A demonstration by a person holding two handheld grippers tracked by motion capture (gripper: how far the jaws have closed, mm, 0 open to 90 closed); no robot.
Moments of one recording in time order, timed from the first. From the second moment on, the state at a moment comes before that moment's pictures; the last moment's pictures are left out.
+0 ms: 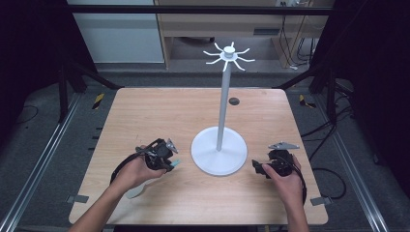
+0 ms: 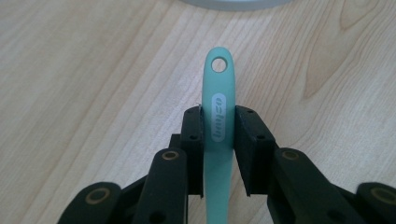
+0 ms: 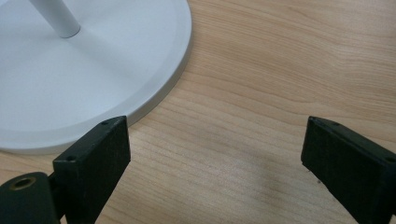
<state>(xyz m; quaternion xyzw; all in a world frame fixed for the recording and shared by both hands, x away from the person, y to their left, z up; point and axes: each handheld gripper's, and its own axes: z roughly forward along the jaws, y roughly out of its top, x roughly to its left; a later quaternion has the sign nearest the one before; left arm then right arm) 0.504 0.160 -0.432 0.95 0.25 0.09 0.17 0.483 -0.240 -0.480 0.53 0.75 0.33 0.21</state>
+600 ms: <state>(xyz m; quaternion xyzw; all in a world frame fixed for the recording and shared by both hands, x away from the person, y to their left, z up) 0.484 0.202 -0.383 0.90 0.27 0.14 0.32 0.484 -0.238 -0.482 0.53 0.76 0.32 0.21</state>
